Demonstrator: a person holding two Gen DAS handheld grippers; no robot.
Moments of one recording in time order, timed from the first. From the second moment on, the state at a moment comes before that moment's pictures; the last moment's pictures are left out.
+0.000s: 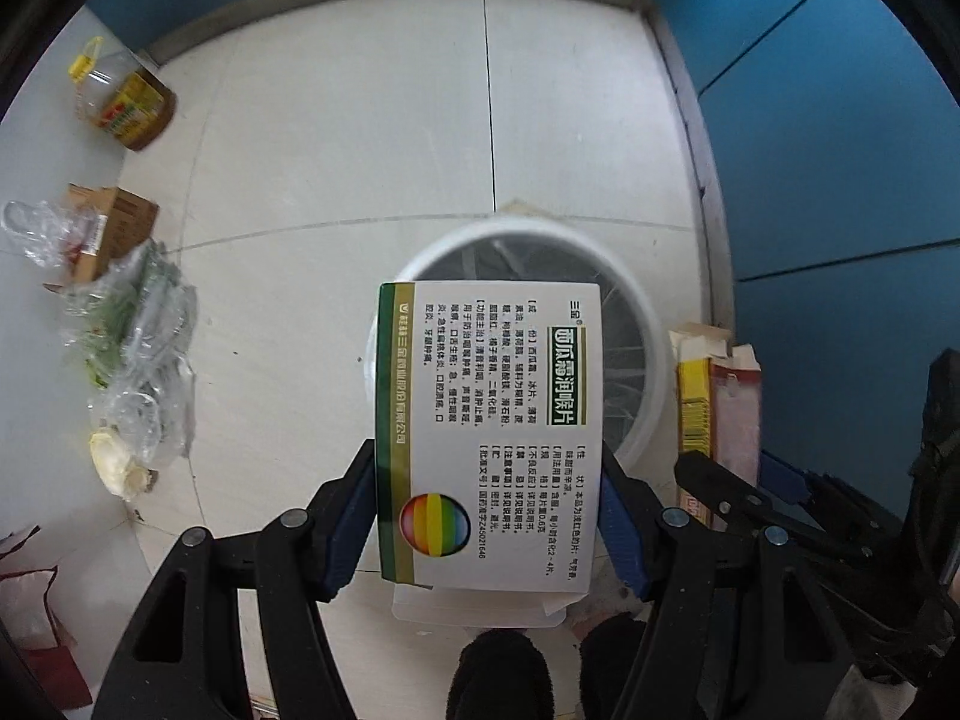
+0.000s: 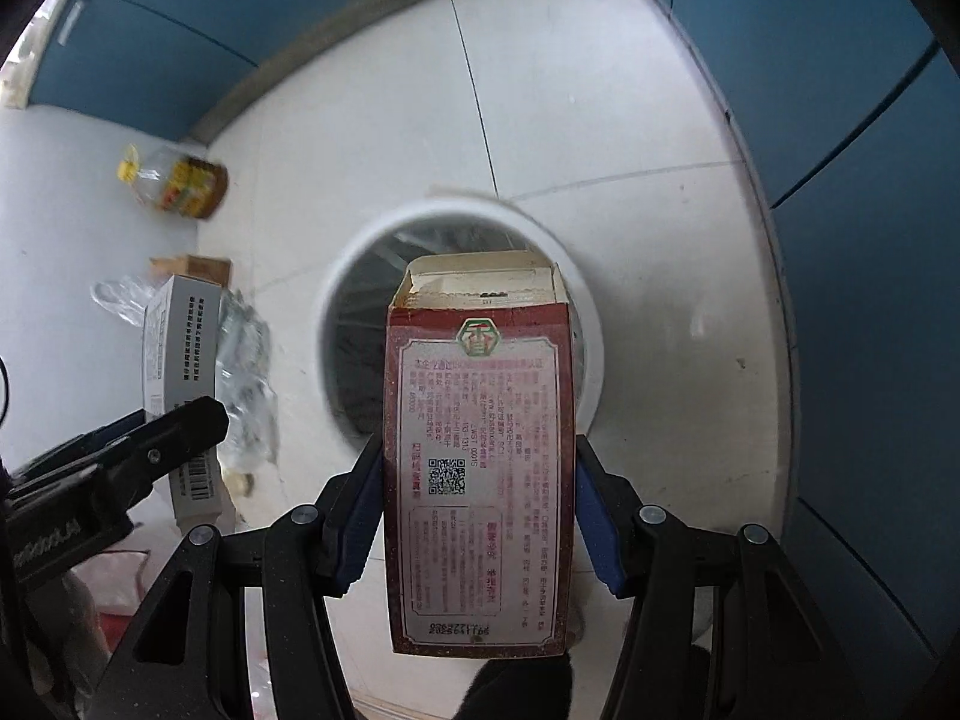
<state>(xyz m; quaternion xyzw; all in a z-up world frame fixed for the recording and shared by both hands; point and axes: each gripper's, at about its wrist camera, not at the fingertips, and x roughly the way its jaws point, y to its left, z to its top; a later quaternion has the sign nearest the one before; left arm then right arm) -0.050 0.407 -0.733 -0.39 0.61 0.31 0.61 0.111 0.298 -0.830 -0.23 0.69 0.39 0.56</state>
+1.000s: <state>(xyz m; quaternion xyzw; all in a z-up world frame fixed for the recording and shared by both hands) -0.115 0.381 -0.486 -0.32 0.58 0.42 0.62 0.077 0.299 -0.572 -0.35 0.58 0.41 0.61</state>
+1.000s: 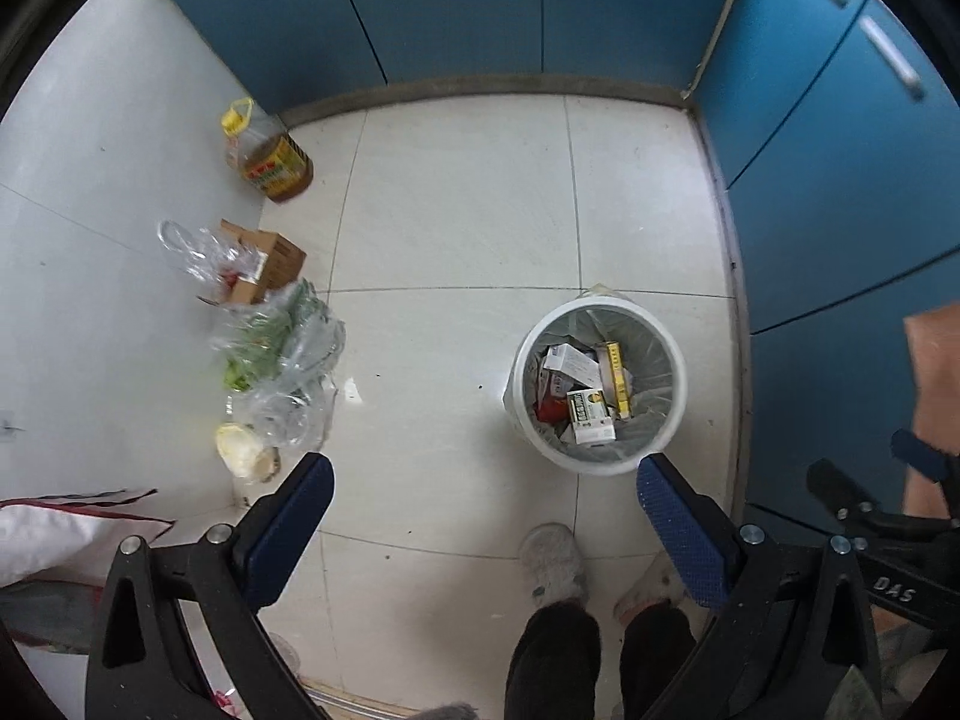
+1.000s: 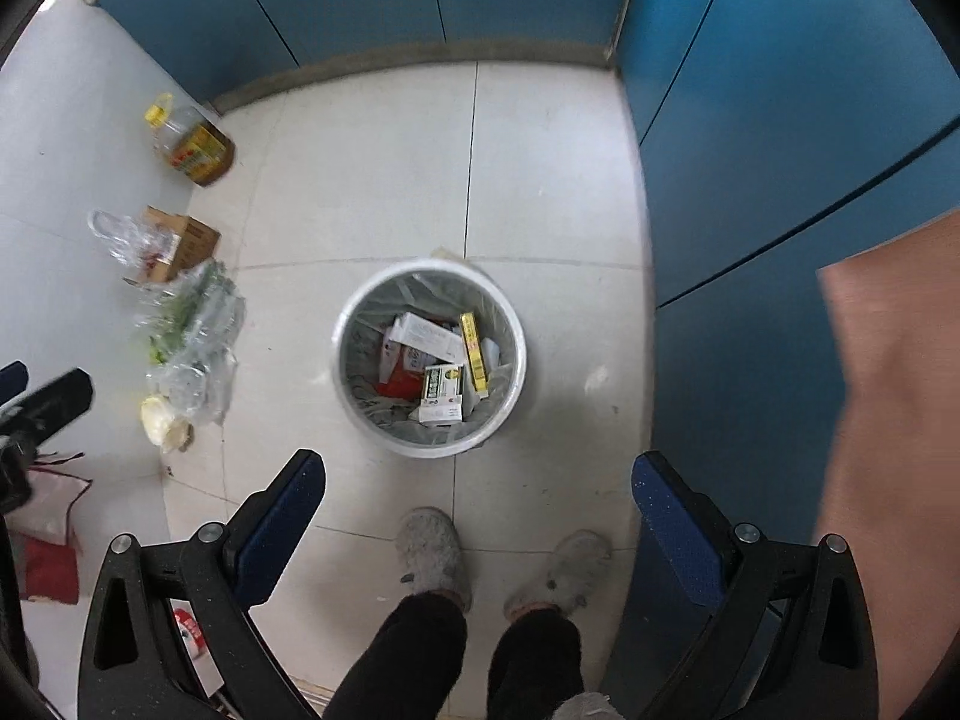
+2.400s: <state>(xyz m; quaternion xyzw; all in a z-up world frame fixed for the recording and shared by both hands) 0.269 0.159 -0.239 -0.10 0.55 0.29 0.77 0.448 -0.089 -0.269 0.02 0.53 0.14 0.84</state>
